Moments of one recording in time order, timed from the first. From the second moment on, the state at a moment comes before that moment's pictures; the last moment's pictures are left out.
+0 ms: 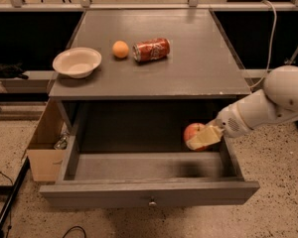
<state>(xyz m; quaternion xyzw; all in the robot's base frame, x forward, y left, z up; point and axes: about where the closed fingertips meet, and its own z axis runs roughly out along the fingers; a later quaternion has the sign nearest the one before) 0.518 -0.156 0.723 -0.36 0.87 0.27 0.20</state>
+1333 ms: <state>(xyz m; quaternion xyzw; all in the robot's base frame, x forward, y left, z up) 0.548 -0.102 0.662 -0.36 0.87 0.30 0.16</state>
